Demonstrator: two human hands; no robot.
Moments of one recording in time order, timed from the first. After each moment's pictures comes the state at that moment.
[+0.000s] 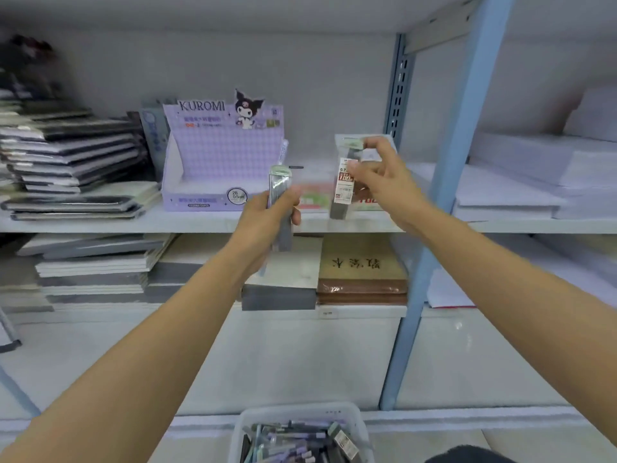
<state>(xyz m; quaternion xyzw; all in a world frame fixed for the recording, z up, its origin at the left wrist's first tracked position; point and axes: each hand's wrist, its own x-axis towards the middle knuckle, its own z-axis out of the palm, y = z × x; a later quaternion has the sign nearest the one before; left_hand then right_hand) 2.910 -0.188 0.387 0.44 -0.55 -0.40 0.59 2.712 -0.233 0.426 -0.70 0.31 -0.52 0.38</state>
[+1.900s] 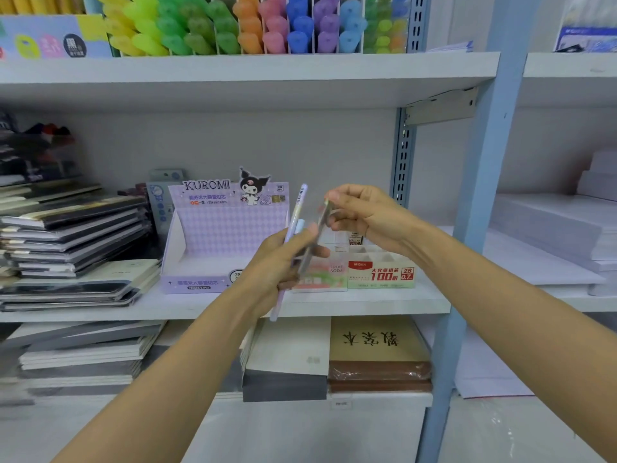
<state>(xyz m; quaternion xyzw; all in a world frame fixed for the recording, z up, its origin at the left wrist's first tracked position) 2.911 -0.239 0.445 0.40 -0.57 -0.47 0.54 2.734 -0.308 0.493 -0.69 0.23 -0.43 0.53</state>
